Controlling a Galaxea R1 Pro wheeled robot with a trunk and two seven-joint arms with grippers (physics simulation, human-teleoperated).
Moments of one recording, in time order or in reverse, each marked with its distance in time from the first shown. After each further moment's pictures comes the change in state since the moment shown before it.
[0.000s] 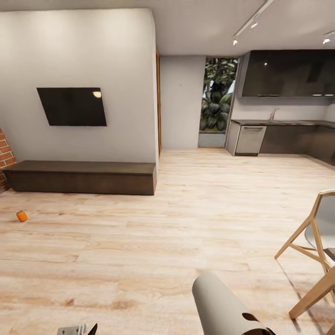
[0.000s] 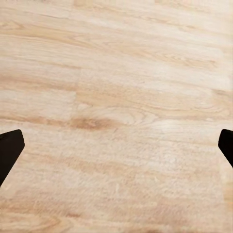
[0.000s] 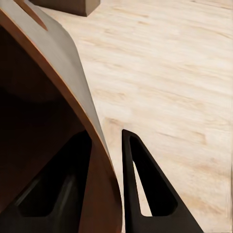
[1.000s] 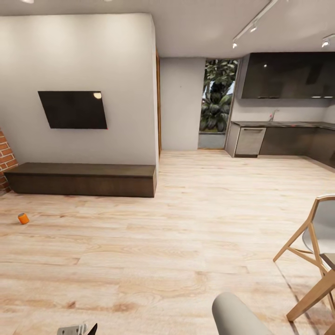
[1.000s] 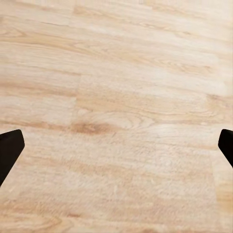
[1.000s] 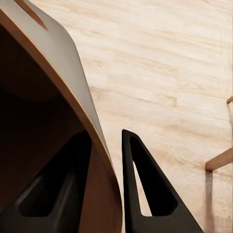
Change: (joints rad) left arm 0.000 0.000 0.000 0.000 0.000 -0.002 -0.002; right arm -0.001 -0.099 -0.054 0.216 -0.007 -0.067 0.004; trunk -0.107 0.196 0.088
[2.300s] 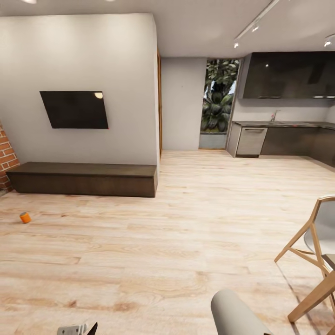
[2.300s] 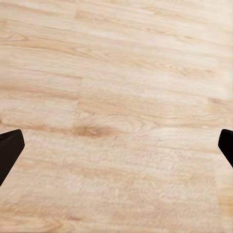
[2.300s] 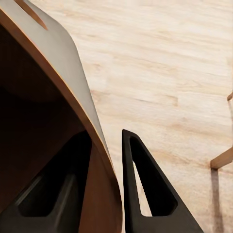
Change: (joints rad) left arm 0.001 -0.002 0.000 0.000 0.002 -0.020 0.001; right arm -0.002 0.028 0.000 0.002 -0.031 0.003 -0.020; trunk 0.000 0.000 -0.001
